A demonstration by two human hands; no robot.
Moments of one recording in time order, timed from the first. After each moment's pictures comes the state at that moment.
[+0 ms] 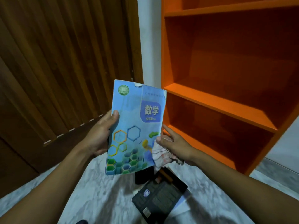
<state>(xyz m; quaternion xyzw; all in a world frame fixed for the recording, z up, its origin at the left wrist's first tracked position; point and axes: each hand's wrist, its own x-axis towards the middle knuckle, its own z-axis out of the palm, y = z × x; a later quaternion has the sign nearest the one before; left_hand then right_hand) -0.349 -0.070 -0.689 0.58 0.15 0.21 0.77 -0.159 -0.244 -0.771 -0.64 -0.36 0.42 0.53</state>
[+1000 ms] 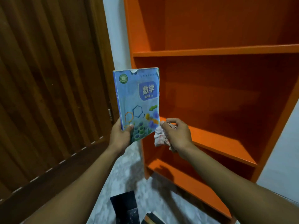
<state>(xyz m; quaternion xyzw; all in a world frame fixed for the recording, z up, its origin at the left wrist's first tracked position) -0.147 -0.053 -0.670 0.69 0.18 0.36 0.60 -0.055 -0.225 -0.661 -0.71 -0.20 0.07 0.67</state>
